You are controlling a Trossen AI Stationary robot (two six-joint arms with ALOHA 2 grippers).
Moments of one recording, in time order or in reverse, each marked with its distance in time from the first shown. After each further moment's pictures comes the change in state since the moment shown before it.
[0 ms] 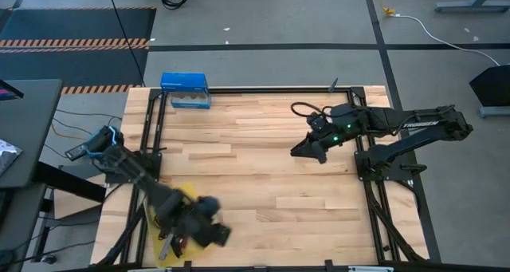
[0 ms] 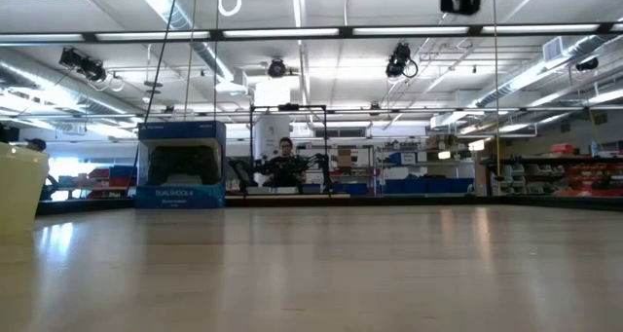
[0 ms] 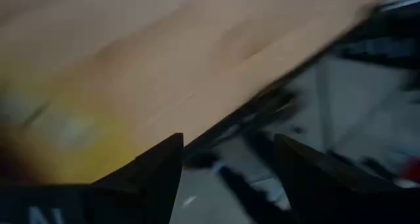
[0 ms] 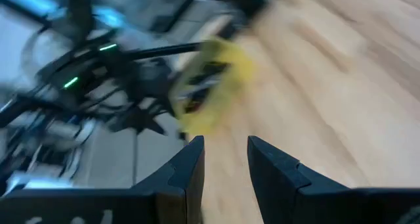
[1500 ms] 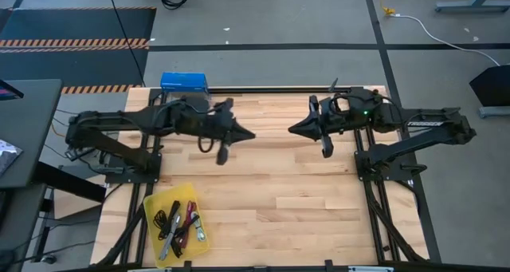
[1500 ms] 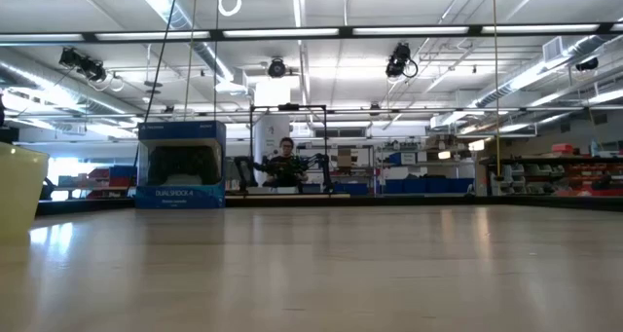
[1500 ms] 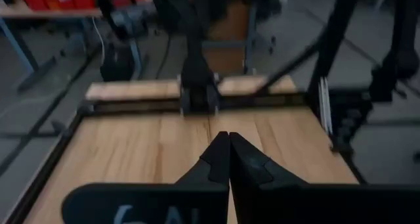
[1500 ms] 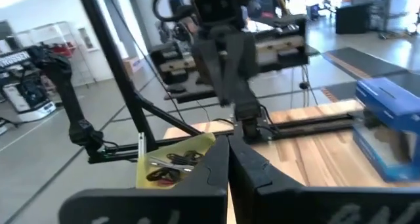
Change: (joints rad) left arm 0.691 -0.321 0.000 0.416 0.137 1.829; right arm -0.085 -0.048 0.000 0.287 0.037 -0.598
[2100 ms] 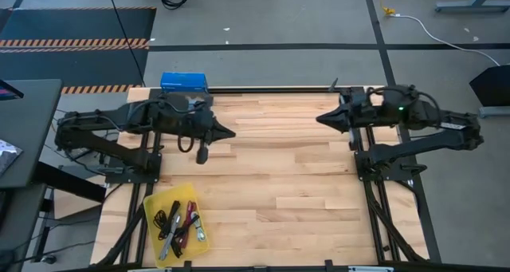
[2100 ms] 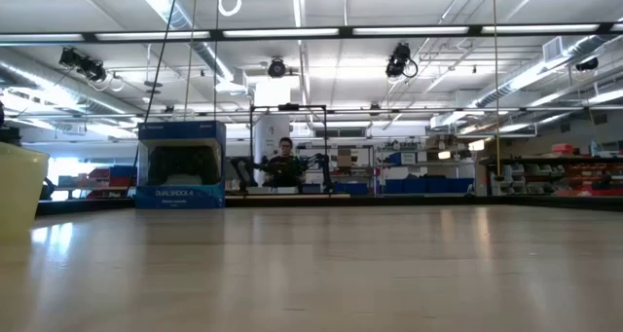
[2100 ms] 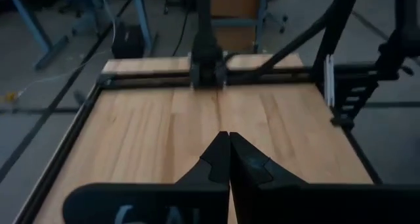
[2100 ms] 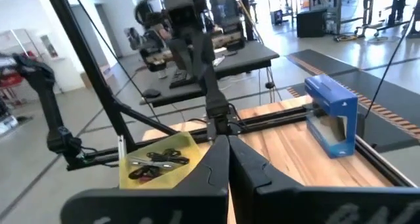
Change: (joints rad) left arm -0.008 -0.147 -0.001 -0.227 -0.057 0.003; right arm -0.001 -0.255 0.000 -0.255 0.116 0.014
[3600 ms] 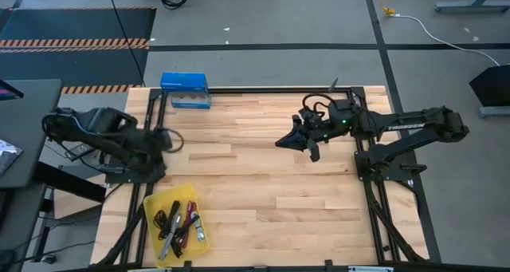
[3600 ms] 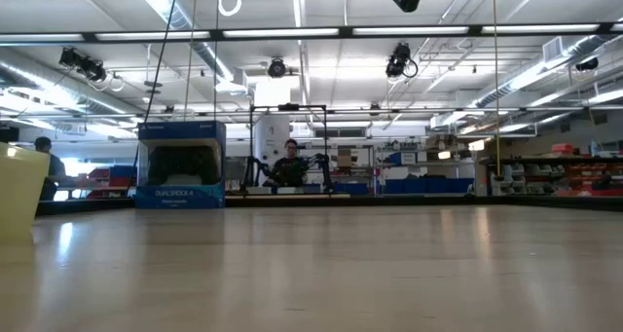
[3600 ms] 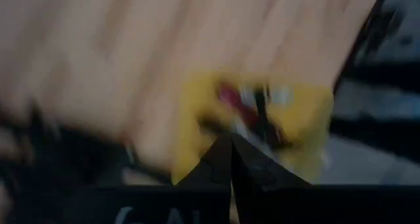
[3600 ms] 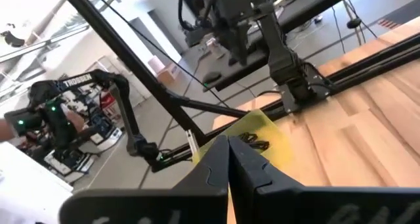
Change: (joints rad) left arm -0.290 -0.171 0.001 -1.003 0.066 -0.840; right arm 0.002 0.383 -0.115 0.498 -0.247 0.355
